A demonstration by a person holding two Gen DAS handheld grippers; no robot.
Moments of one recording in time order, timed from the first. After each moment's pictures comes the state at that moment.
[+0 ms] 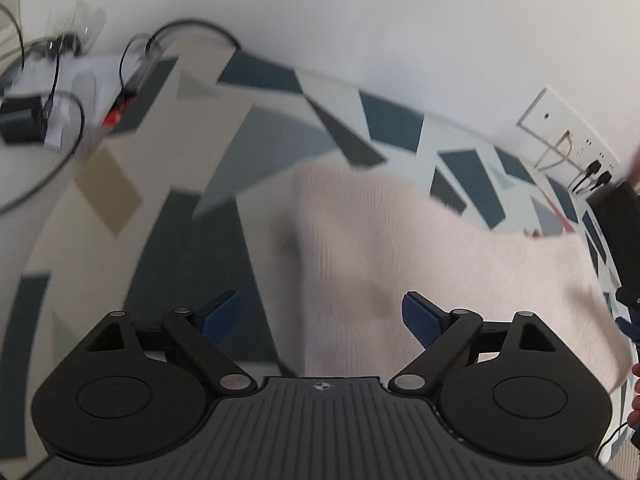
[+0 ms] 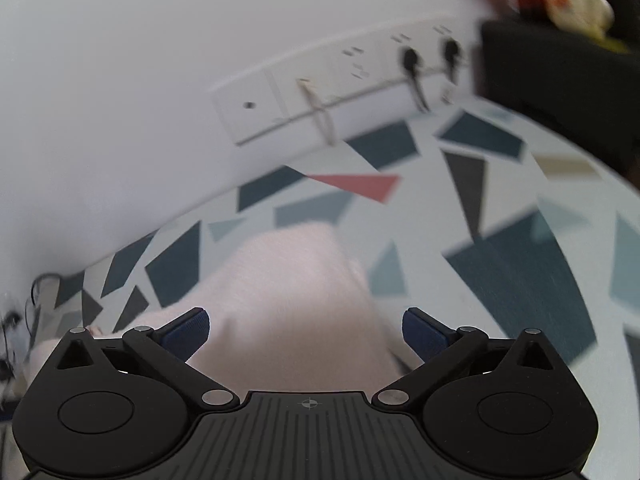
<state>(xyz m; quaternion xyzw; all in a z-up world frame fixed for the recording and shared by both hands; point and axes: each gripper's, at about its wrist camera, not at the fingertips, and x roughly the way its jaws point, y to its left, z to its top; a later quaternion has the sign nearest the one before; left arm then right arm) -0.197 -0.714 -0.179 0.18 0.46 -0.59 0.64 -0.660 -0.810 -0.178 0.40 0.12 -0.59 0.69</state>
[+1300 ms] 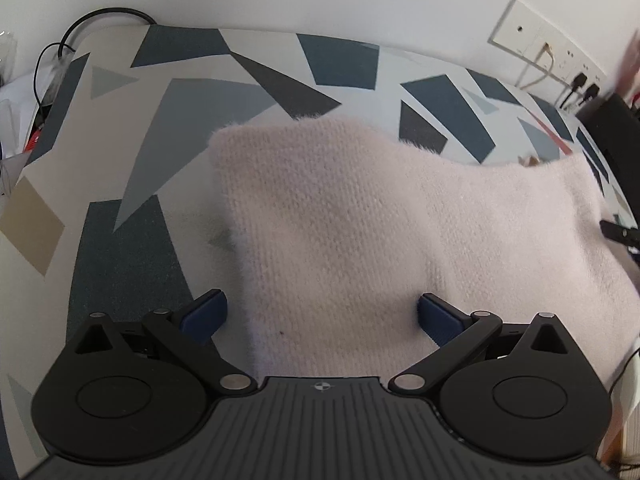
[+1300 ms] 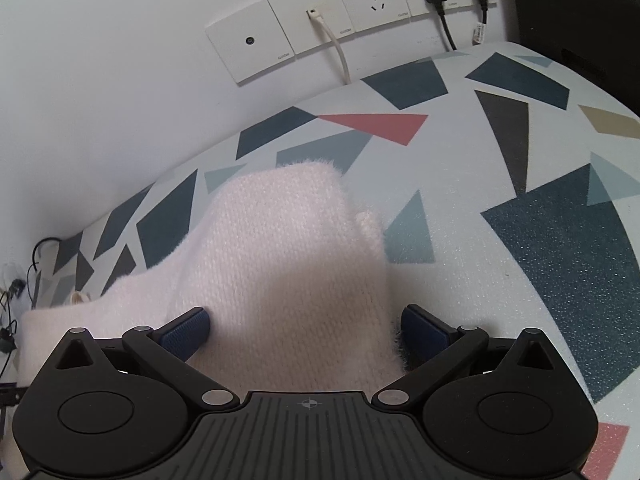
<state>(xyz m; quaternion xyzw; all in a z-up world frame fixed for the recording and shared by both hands) -0.229 -0.756 -0.205 0.28 0.43 -0.62 0.59 -0.644 -0.845 -0.223 0.42 0.18 -0.53 0.71</state>
